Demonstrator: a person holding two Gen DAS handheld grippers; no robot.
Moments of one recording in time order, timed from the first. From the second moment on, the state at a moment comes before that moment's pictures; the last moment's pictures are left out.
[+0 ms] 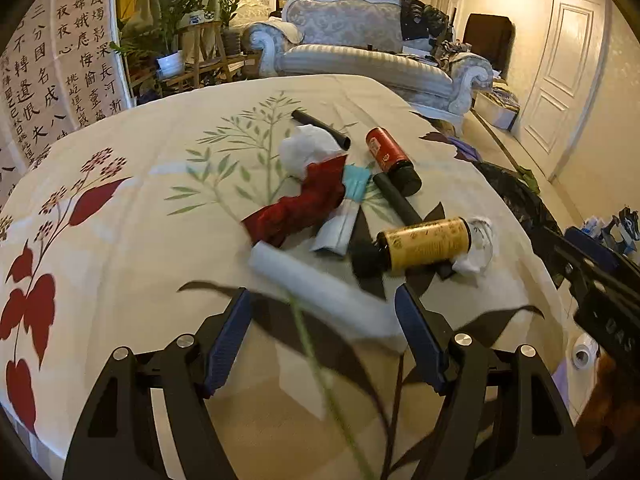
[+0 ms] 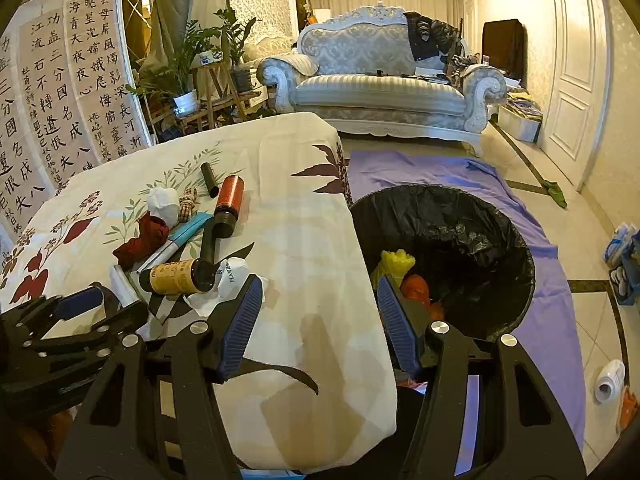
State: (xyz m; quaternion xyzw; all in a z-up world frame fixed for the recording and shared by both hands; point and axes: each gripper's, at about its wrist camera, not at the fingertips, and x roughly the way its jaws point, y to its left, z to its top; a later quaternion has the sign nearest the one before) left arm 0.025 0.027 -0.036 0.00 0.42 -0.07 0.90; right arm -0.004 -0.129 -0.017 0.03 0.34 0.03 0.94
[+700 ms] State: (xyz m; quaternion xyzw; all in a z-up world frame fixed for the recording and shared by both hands) left arm 0.010 0.061 -0.035 0.00 0.42 -0.05 0.91; right arm 0.000 -0.114 -0.021 0.03 0.35 0.05 0.94
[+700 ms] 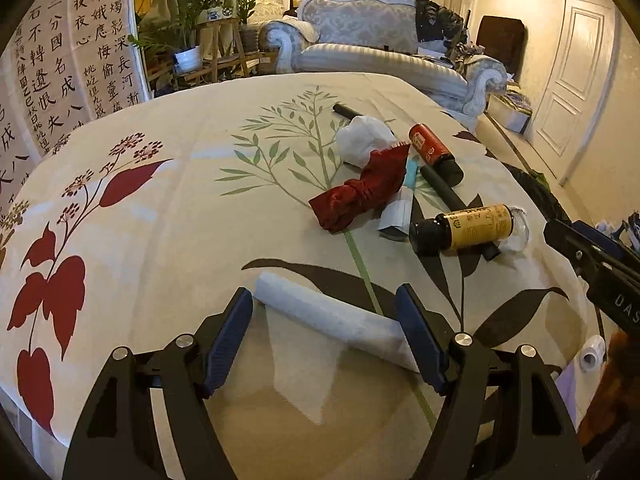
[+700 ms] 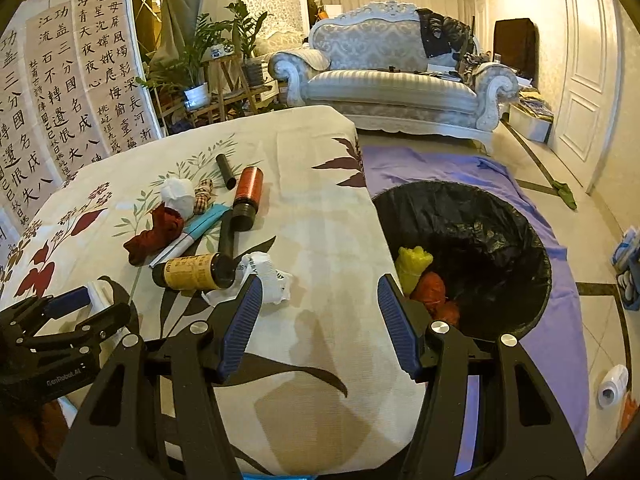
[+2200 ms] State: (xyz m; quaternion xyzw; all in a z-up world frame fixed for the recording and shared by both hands) left arm 0.016 0.078 -0.029 -0.01 0.40 -0.07 0.91; right arm 0.004 -0.086 -0.013 0.01 0.34 0.07 0.94
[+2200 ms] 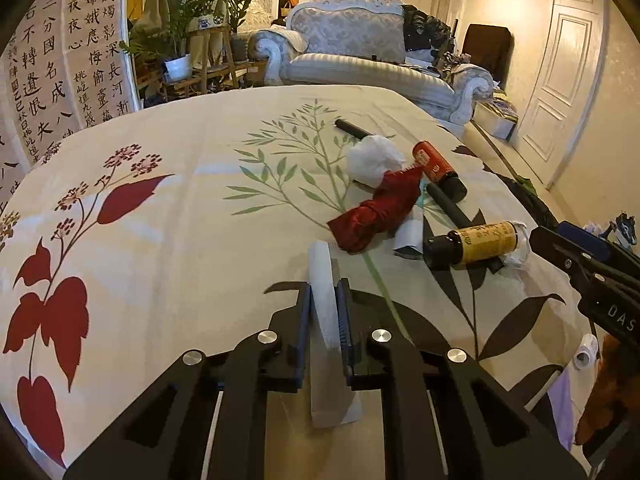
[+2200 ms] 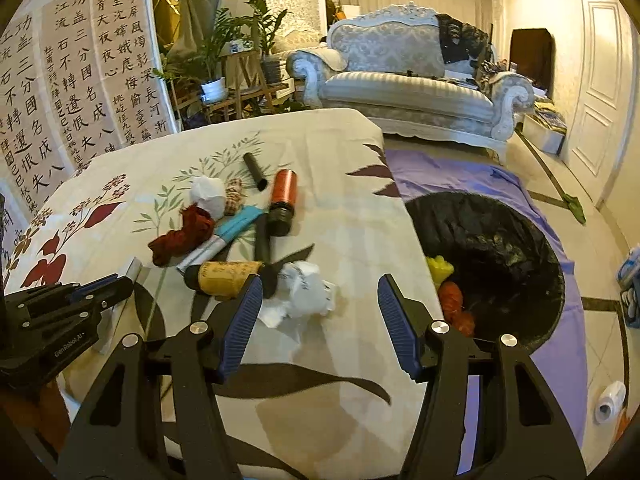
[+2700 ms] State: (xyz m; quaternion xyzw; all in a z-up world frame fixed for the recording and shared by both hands) left arm 0.020 0.085 -0.028 -0.02 0.40 -0.07 0.91; right arm 0.023 -0.085 -0.032 0.02 0.39 0.07 0.92
